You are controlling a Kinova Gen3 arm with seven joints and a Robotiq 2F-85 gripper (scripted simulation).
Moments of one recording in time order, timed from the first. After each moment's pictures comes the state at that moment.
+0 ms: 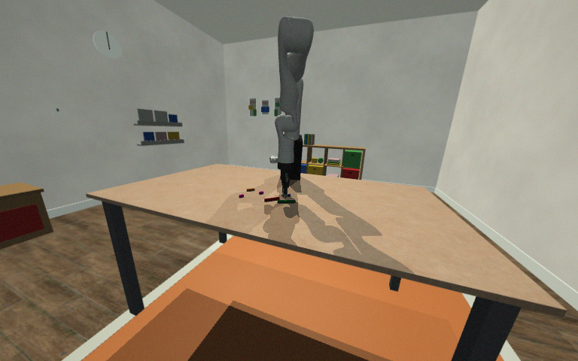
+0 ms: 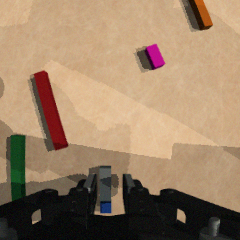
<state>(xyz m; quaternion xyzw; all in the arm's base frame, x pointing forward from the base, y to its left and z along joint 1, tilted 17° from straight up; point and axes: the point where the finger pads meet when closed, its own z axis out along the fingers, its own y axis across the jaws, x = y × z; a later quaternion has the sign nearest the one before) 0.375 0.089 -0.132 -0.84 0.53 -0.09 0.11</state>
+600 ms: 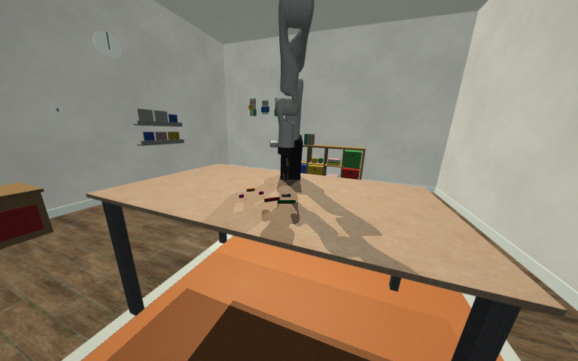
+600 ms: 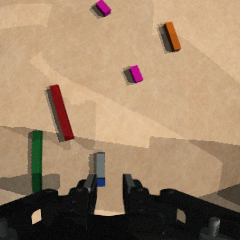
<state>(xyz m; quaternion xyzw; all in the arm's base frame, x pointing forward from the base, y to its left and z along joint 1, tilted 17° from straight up) 0.351 0.081 -0.067 -0.84 0.53 -0.09 0.11</state>
